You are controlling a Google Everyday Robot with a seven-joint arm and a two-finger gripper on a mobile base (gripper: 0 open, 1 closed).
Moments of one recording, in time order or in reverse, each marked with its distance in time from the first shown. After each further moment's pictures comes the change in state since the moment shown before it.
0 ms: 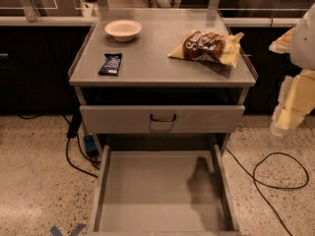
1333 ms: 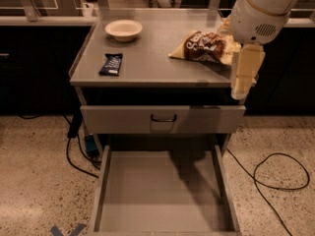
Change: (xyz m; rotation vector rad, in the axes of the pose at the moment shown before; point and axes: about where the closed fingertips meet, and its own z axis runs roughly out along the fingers) arm -0.067 -0.082 0.057 -0.047 0.001 -0.265
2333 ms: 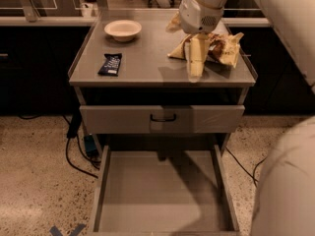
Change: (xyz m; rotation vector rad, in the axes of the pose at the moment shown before) arm -0.094 -0.069 0.055 -0.089 -0.159 -0.245
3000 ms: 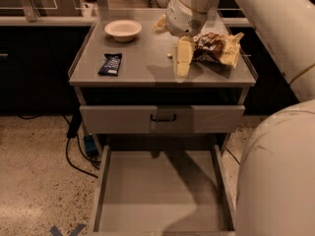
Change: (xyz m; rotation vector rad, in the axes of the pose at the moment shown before) arm -0.028 -0.020 0.026 -0.016 -0.108 -0.069
